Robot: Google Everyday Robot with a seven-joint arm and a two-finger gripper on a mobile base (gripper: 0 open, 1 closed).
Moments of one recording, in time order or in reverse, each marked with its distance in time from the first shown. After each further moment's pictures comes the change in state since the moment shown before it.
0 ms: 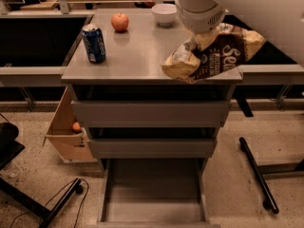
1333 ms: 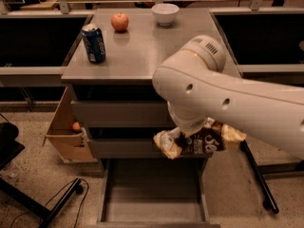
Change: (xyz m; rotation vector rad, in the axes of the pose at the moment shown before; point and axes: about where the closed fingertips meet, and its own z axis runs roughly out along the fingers) arm -0.155 0.124 0.120 -0.124 -0.197 0.139
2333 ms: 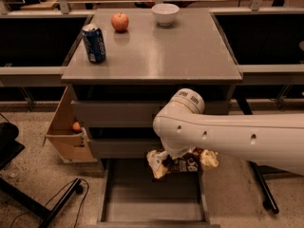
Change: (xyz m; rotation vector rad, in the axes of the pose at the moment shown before) arm -0.047 0.007 0.134 0.005 -0.094 0.048
